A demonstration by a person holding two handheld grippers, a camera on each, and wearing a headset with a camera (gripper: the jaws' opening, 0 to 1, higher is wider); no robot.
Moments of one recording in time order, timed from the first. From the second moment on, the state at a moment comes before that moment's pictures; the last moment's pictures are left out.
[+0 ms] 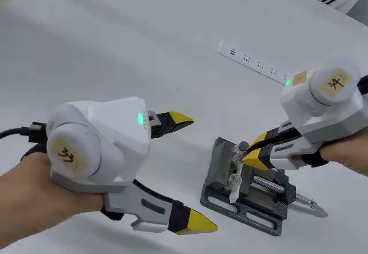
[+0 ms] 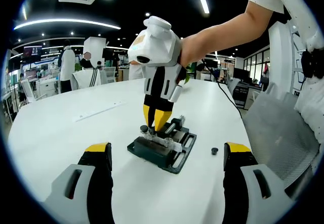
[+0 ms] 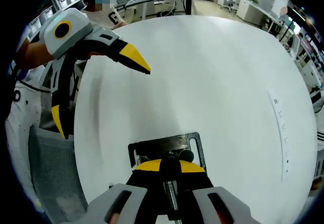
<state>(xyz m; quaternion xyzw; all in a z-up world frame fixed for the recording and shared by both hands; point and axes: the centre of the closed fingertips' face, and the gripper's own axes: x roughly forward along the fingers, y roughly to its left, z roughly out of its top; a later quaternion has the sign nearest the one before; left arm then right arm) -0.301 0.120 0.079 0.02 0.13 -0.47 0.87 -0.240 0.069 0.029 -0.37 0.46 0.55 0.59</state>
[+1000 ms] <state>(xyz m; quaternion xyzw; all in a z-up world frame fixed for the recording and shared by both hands) -0.300 0.117 0.079 0.02 0.13 -0.48 0.87 -0.240 0.070 0.025 -0.42 0.46 0.53 0.57</state>
